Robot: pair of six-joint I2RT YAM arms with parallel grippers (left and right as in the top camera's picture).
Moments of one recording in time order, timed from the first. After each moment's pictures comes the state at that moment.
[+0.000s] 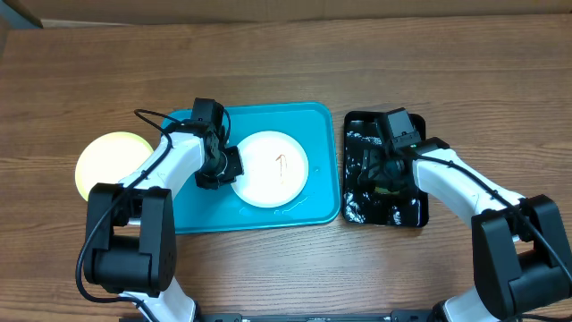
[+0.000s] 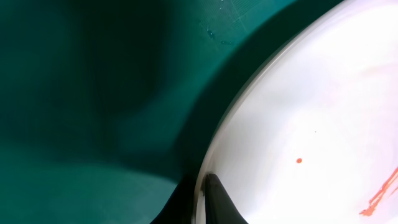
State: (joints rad) left arm -0.13 1.85 1.11 -0.73 0.15 -0.38; right arm 0.30 1.73 0.97 -0.50 0.09 0.38
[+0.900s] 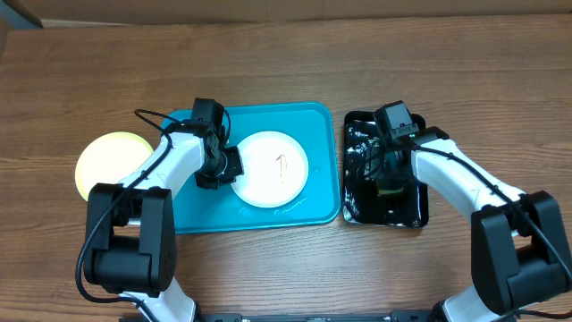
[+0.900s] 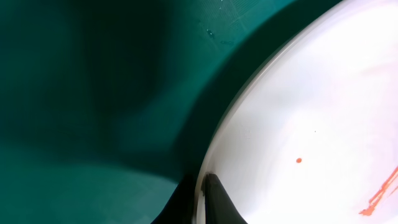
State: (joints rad) left arm -0.13 1.85 1.11 -0.73 0.15 -0.38; right arm 0.30 1.75 1.05 -0.69 0.10 0.38
